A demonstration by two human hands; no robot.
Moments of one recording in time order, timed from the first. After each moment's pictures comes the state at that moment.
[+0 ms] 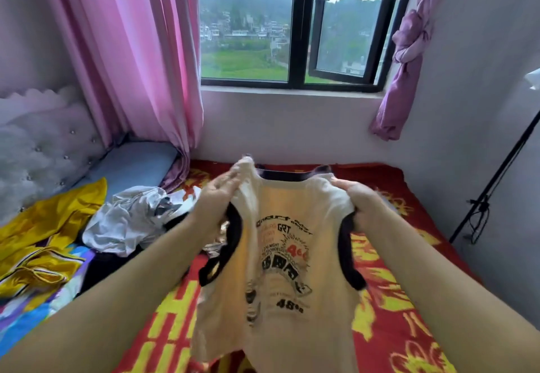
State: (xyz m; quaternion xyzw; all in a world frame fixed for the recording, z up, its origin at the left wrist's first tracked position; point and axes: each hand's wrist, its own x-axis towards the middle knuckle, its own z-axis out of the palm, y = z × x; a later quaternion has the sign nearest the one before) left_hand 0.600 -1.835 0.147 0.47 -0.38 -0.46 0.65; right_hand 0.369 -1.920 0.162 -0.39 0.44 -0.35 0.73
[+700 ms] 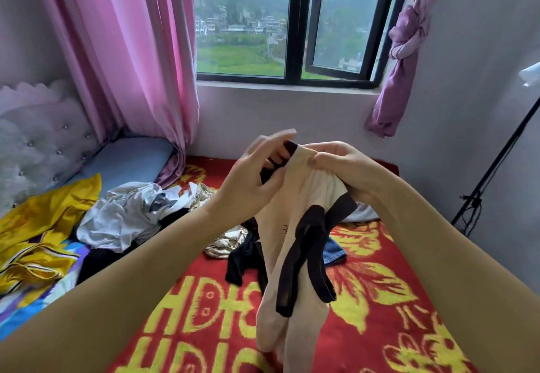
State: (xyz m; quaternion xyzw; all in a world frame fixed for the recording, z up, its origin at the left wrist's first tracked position) left_hand 0.555 -1.822 0.190 0.42 -0.74 -0.08 0.52; right_hand 0.372 -1.897 0.220 -0.70 0.21 -0.28 0.62
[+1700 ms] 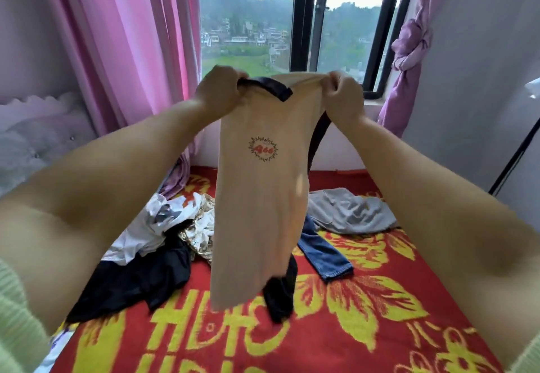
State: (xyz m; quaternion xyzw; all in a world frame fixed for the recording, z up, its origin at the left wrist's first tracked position) left_hand 0.653 -1.943 0.307 0.63 -0.70 0.14 0.31; right_hand 0.428 -2.001 0.289 -0.73 0.42 -0.52 0.14
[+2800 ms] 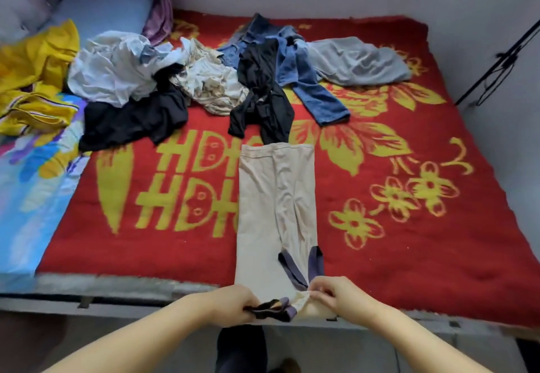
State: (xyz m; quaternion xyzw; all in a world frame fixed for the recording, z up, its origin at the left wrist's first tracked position) left_hand 0.504 -1.536 -0.171 0.50 -0.69 -0.51 -0.13; right_hand 0.239 -1.603 -0.171 -0.76 0.44 0.10 0.47
